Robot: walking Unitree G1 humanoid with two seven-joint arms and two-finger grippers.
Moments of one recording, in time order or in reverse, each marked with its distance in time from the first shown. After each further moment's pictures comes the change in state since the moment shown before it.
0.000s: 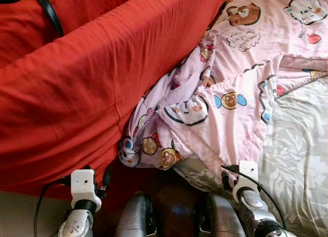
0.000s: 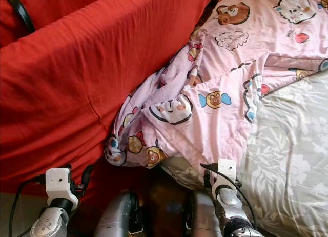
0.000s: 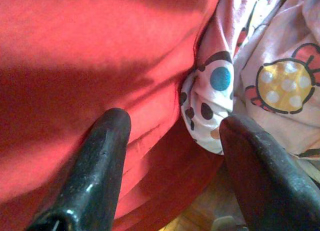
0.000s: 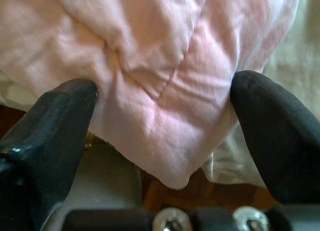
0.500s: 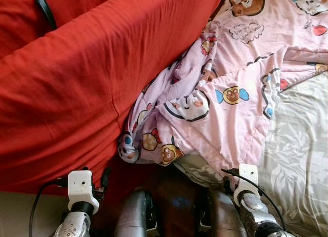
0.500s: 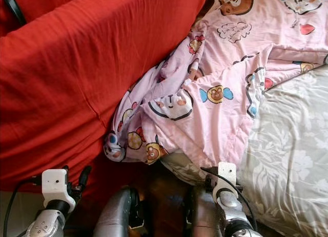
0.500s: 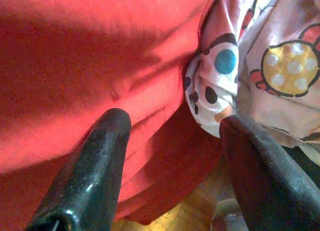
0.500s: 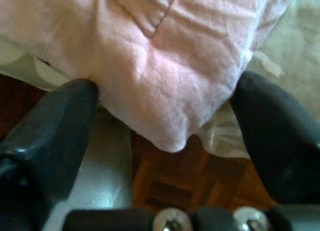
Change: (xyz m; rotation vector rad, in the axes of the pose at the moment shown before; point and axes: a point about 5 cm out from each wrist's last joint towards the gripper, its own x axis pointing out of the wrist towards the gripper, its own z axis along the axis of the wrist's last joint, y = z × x) left arm -0.010 0.003 0.001 0.008 0.027 0.007; right arm -0.002 -0.001 -0.012 -0.032 0.048 -0.024
